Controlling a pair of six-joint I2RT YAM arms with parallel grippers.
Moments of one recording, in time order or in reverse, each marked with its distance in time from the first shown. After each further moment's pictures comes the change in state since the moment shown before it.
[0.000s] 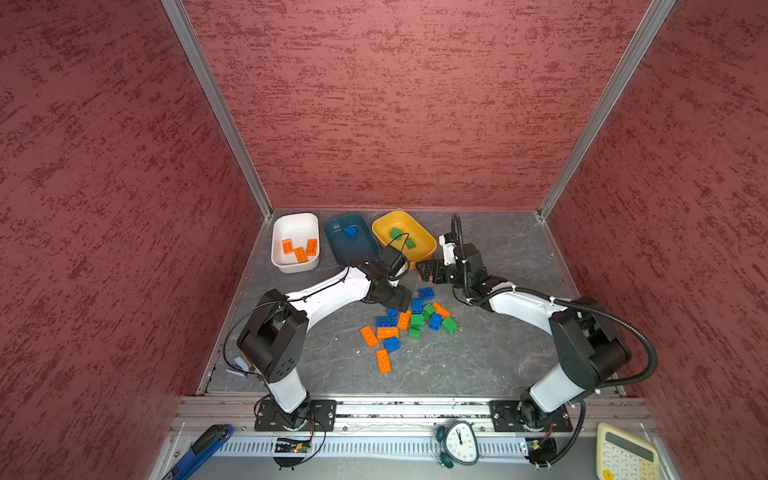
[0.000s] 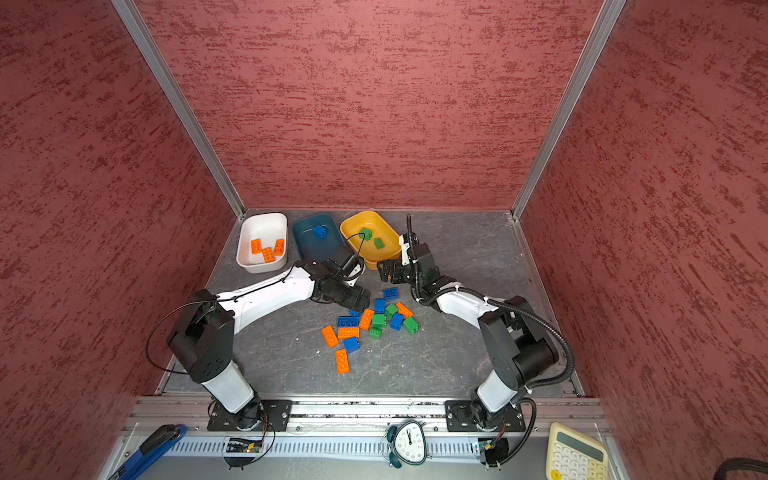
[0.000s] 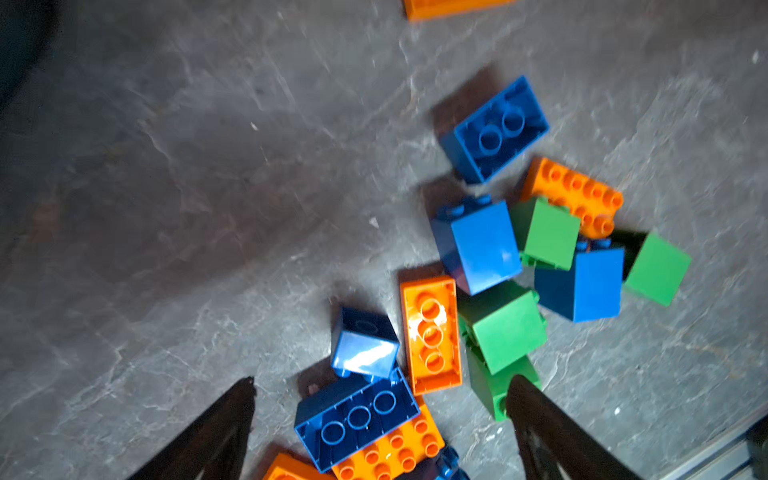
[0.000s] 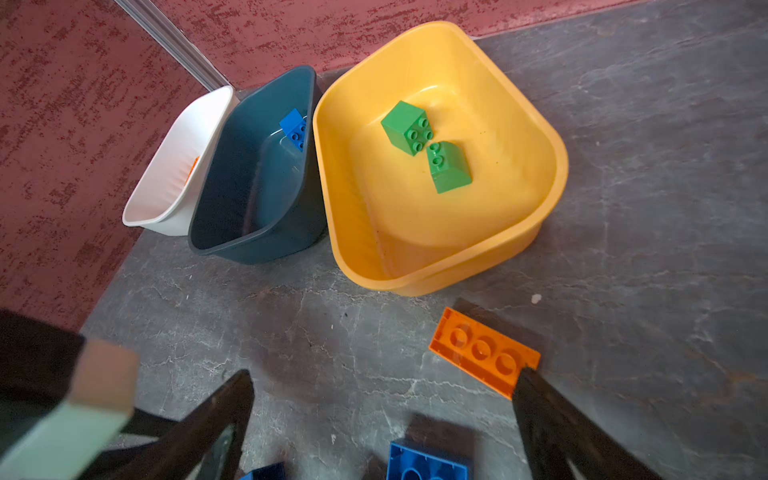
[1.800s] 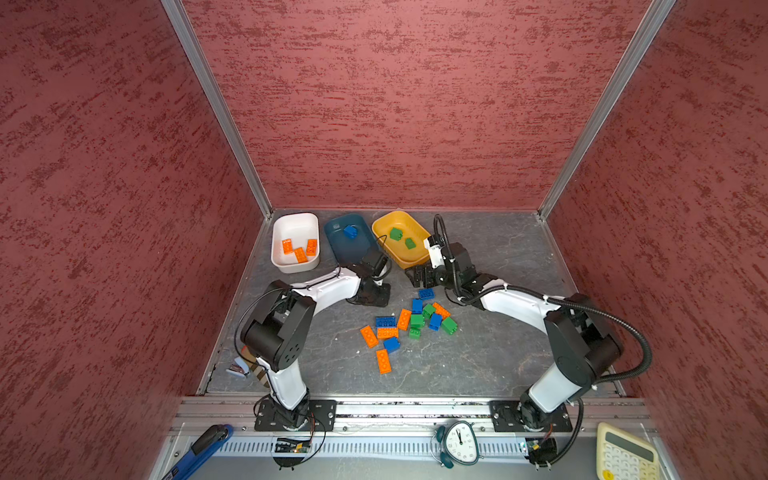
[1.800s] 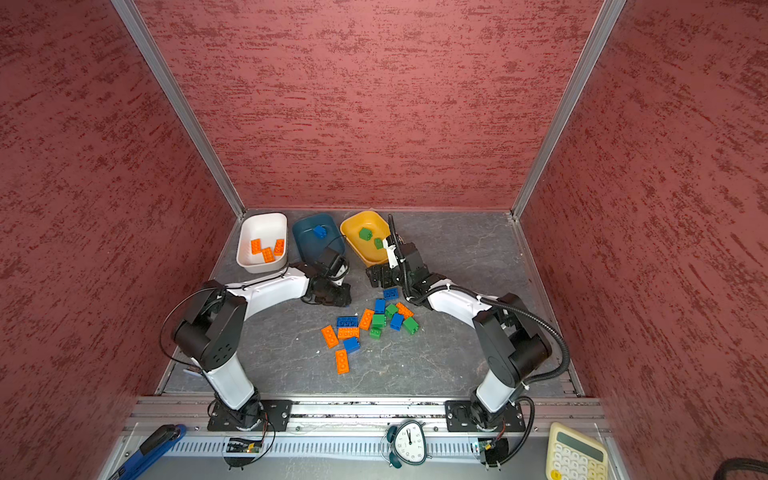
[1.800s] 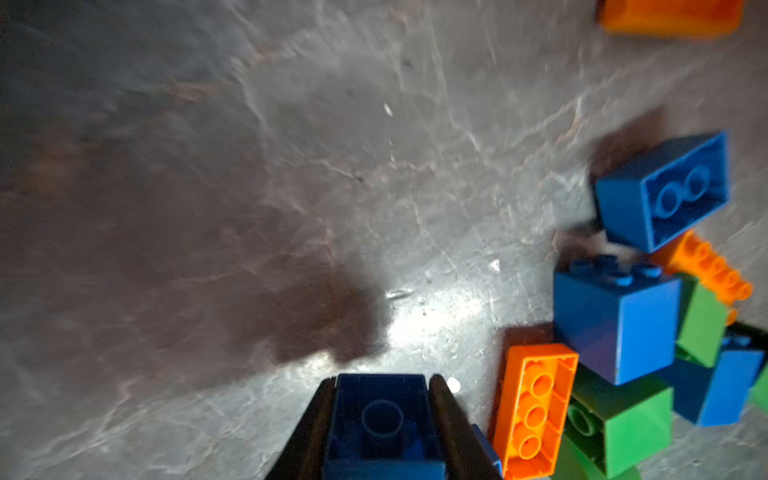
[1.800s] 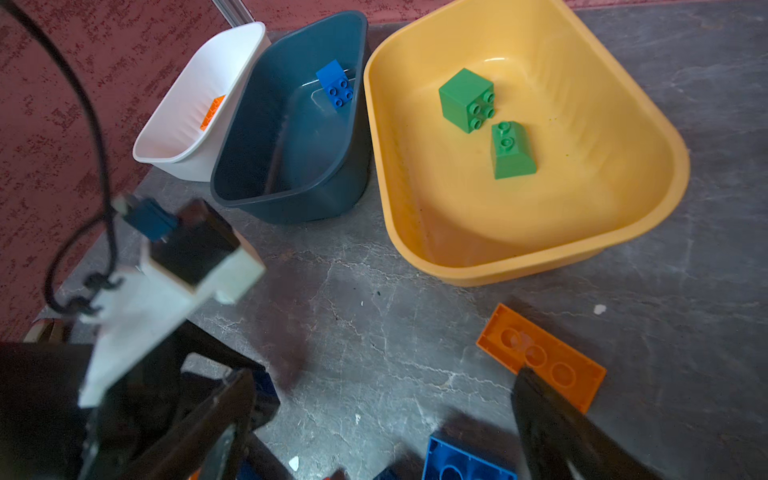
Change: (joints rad) left arm 0.184 0.034 -0.107 0.190 0.050 -0.109; right arm 0.070 0.024 0.072 -0.100 0.012 -0.105
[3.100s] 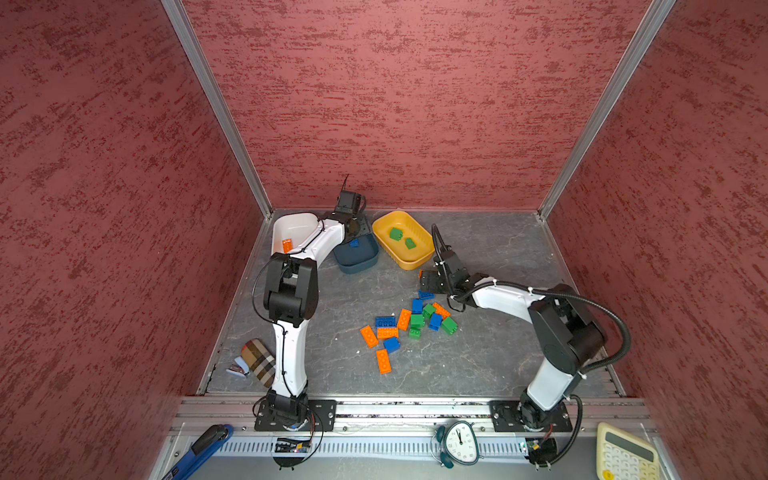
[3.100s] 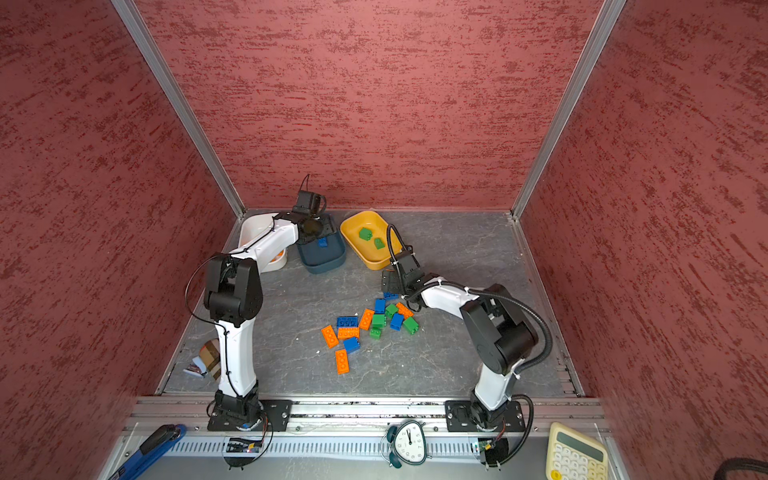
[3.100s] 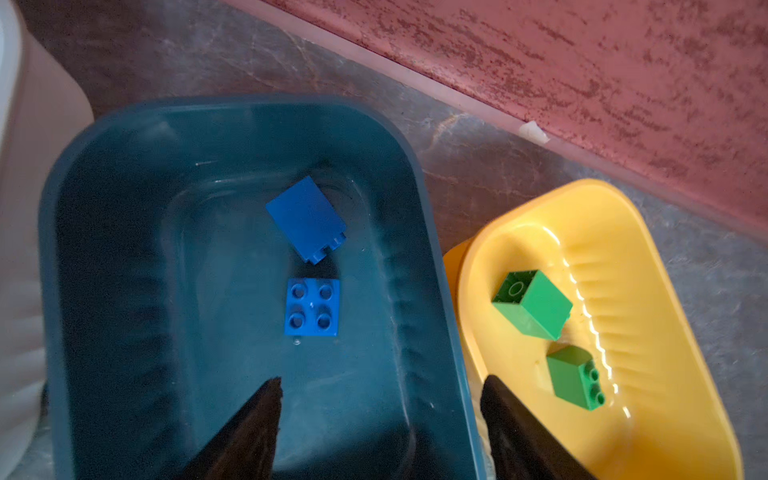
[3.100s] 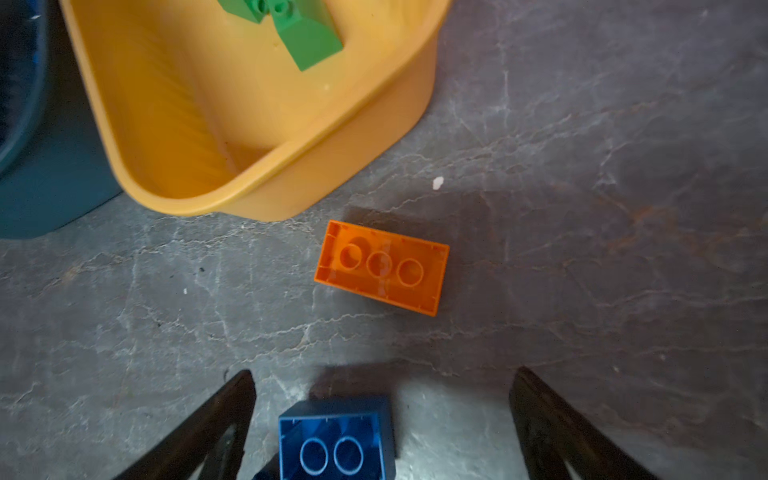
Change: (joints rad) left arm 0.257 0.393 0.692 -0.011 -0.216 -0.131; right arm 0.002 0.132 0.045 -0.221 0.286 0.235
